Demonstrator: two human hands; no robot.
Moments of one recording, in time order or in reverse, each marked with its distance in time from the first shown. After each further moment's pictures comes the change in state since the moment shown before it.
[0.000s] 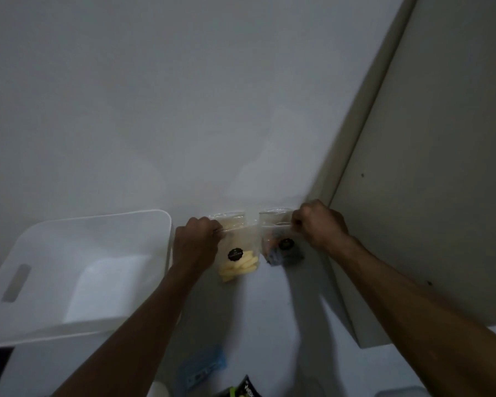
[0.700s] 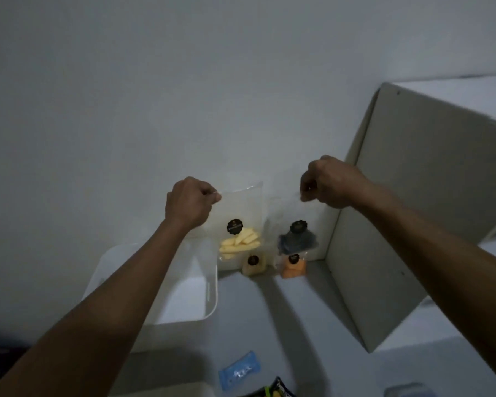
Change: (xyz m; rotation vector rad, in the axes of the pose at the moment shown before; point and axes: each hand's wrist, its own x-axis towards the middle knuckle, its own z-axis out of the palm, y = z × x) left_hand -0.010 -0.036 -0.232 -0.418 0.262 -0.048; right_hand -0.063 -0.104 -0.226 -0.087 0.160 -0.139
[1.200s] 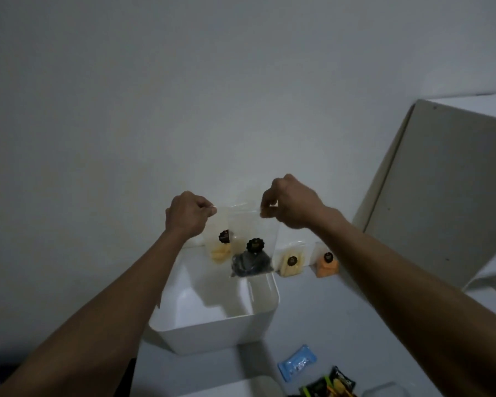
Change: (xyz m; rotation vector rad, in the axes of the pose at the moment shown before) left_hand -0.012 -0.123 -0.104 -0.030 -0.061 -0.071; right_hand 0.020 -0.224 0.023 0.129 0.110 -0.036
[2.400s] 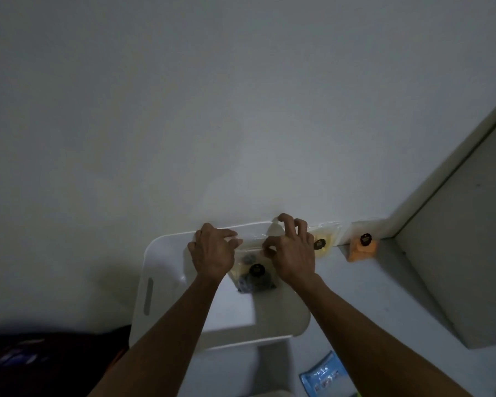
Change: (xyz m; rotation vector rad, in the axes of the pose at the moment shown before) left_hand 0.008 -0.105 0.181 0.165 -0.129 -0.288; right_hand 0.031 0.041 0.269 0.090 0.052 0.297
